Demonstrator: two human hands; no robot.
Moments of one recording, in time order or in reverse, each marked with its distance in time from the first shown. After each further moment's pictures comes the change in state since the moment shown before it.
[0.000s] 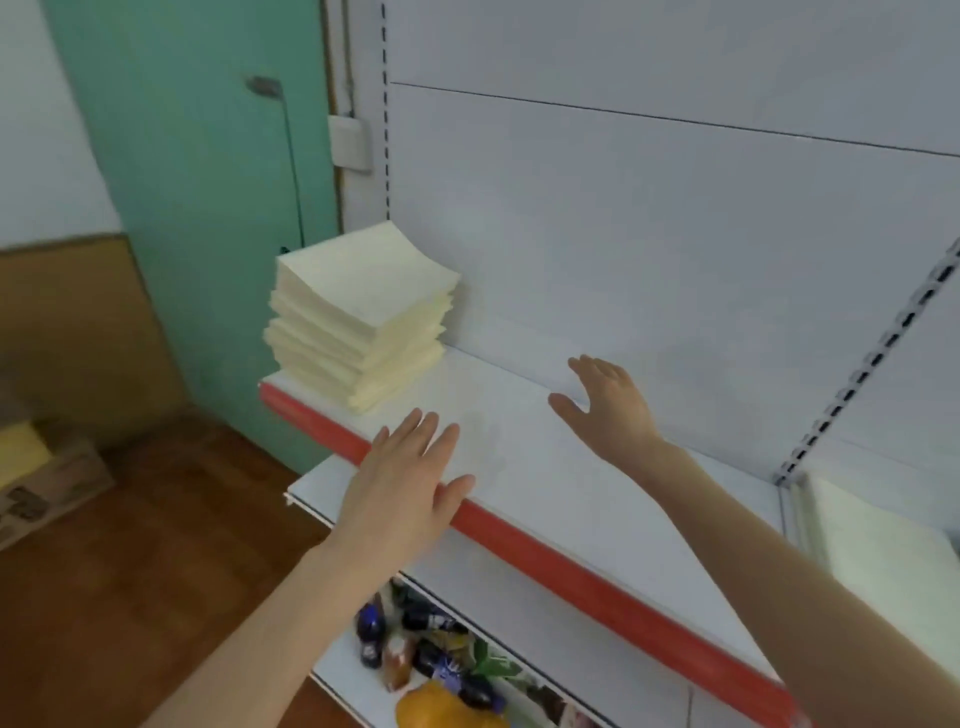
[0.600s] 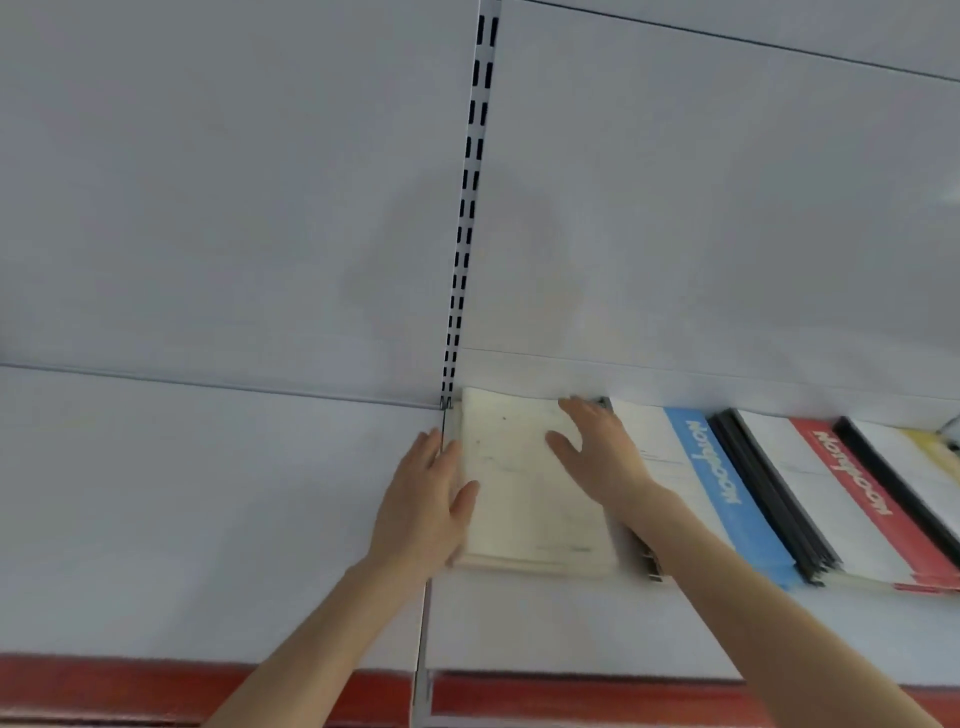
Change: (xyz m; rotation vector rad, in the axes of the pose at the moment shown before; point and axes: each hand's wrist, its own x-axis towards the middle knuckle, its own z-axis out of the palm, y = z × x) left_hand 0.101 0.326 0.134 -0.509 -0.257 0.261; right_hand -0.146 0.310 -0.065 0.040 -0.056 0.633
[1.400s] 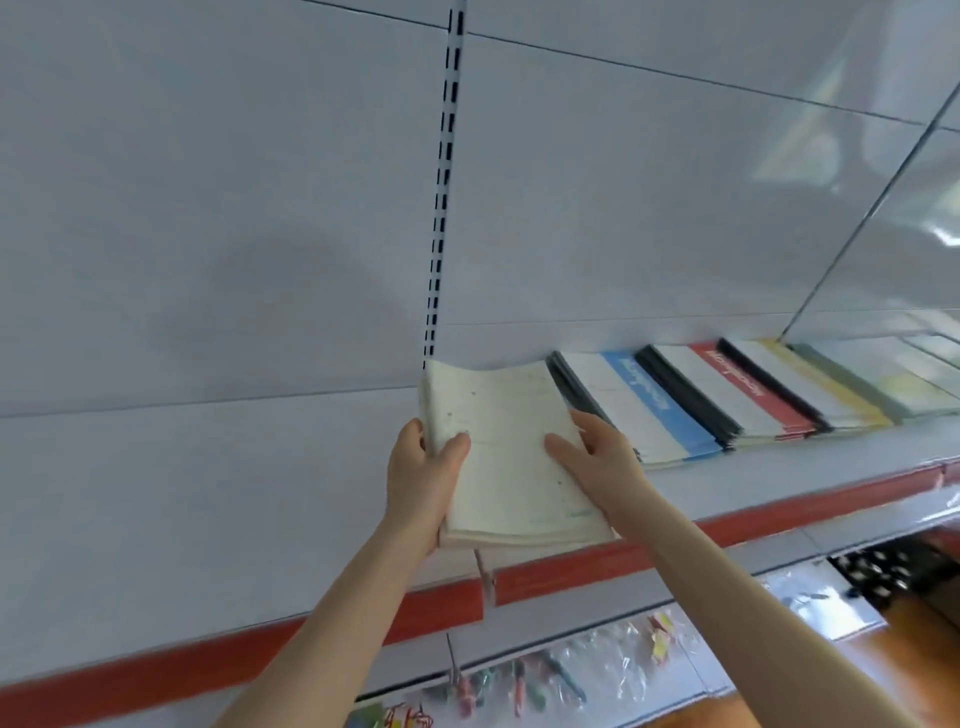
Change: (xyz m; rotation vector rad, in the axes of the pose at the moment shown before) left_hand -0.052 -0.013 -0.055 -0.961 -0.074 -0.311; right_hand -0.126 -0.065 0.024 0.878 0.261 0.306
